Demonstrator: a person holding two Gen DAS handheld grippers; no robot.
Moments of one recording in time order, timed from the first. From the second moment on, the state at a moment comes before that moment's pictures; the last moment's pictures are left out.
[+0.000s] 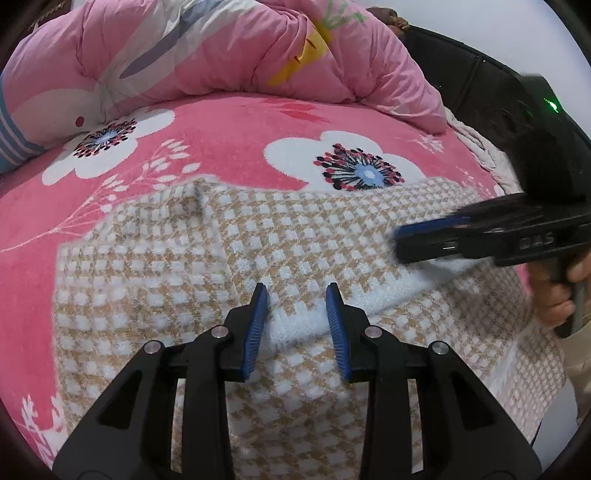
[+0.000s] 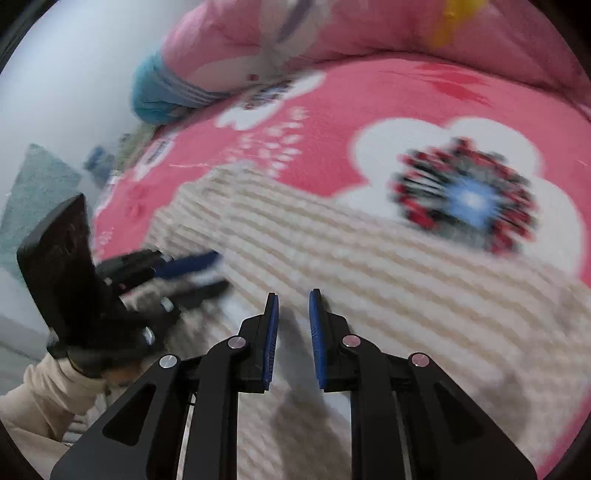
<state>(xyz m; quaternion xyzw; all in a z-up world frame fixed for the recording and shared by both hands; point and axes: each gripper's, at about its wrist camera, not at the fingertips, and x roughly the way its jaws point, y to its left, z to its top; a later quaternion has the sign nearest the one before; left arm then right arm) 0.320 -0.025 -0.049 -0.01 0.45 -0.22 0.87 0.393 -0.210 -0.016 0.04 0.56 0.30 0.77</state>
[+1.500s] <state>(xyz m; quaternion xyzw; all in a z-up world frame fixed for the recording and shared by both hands) 0.398 -0.055 -0.052 0.02 0.46 -0.18 0.87 0.408 -0.237 -0.024 -0.03 0.53 0.16 0.83</state>
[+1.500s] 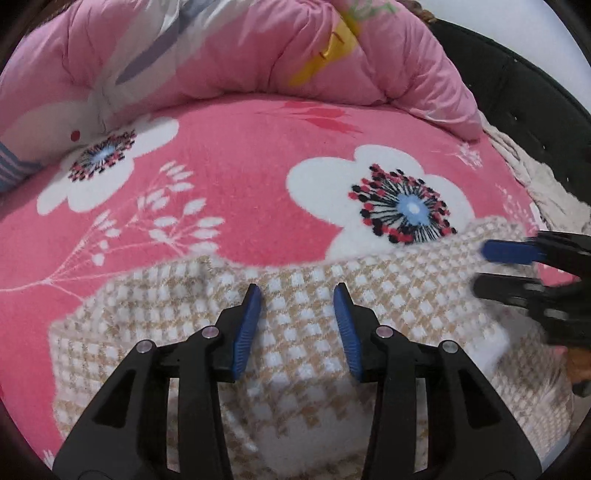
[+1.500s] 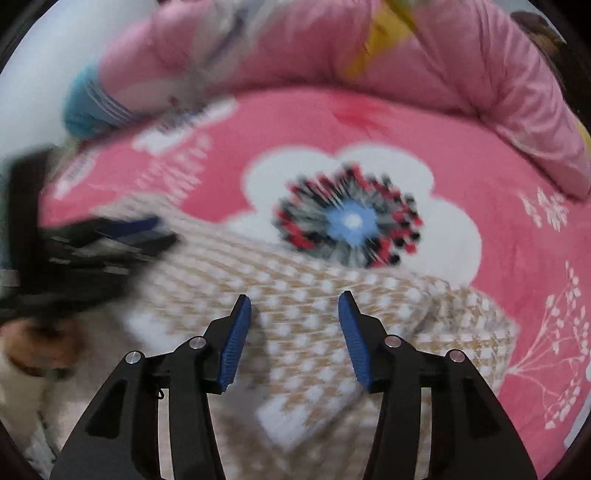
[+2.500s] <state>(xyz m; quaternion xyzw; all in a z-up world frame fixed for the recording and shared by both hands) 0.215 -0.015 0.012 0.05 0.41 -0.17 0.90 0.220 -0.195 0.052 -0.12 0.45 0.16 0.87</state>
